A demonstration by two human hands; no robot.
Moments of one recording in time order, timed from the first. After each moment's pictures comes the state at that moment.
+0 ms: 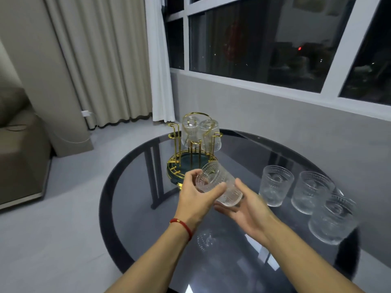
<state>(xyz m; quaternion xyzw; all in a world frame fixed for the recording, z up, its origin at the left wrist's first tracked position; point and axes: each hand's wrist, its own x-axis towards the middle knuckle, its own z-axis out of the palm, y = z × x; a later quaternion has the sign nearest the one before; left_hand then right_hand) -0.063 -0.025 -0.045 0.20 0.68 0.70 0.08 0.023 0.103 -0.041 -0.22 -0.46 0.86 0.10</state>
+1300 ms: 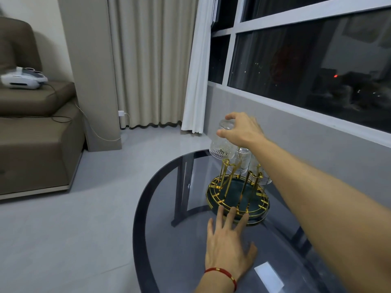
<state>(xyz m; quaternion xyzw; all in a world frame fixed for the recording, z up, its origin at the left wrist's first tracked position) -0.126 -0.032 -0.116 0.32 0.90 0.29 -0.05 -0.240 0.069 0.122 -0.13 -0.95 0.20 0.21</state>
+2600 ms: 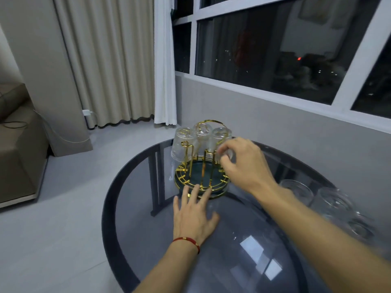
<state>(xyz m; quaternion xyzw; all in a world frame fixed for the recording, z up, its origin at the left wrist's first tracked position) -0.116 -0.034 -0.102 0.31 0.92 0.22 -0.08 -0.055 0.089 0.058 -0.09 -0.93 0.16 0.31</state>
